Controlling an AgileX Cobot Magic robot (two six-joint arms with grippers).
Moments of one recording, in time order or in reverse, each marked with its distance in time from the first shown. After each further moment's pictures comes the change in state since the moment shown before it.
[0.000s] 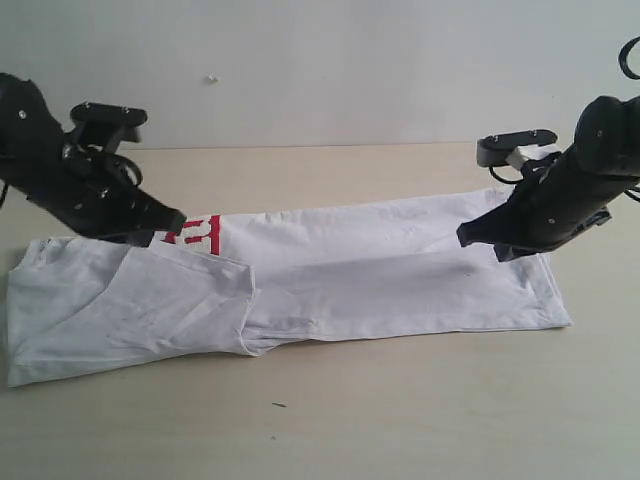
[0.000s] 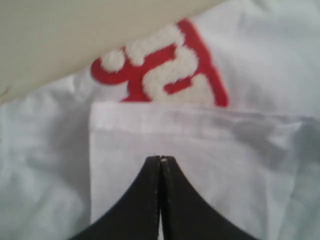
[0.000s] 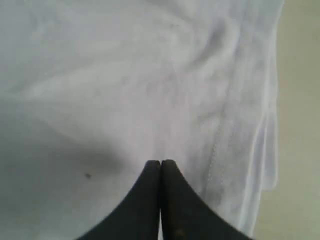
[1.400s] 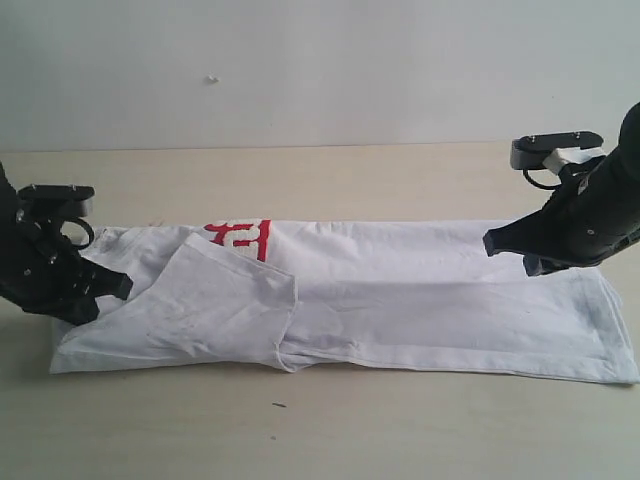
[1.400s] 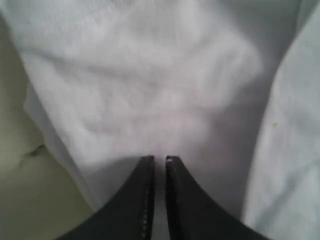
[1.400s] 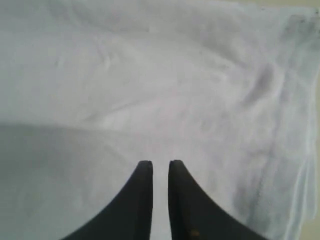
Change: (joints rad) left arm 0.136 0.072 0.129 0.000 0.033 -0.020; right arm 0.000 -0.189 0.167 -0.089 0.024 0.163
